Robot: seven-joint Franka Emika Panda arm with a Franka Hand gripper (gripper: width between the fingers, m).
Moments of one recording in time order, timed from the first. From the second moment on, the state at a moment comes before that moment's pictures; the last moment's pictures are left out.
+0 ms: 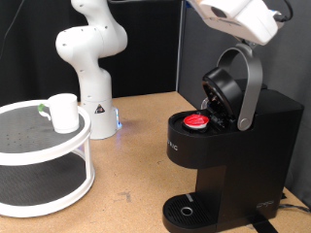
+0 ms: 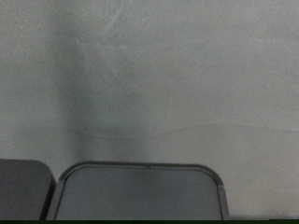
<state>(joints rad) 0.43 -0.13 -0.23 -2.06 0.82 2.00 -0.91</state>
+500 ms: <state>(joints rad) 0.38 -0.17 -0.29 -2.09 0.79 1.92 -0.97</state>
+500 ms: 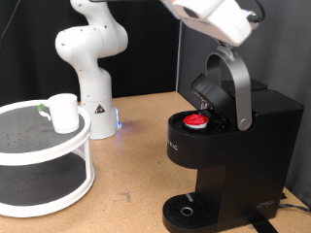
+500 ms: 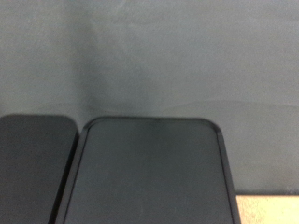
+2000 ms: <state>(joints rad) 0.28 -0.11 -0.33 -2.26 0.53 2.08 -1.01</state>
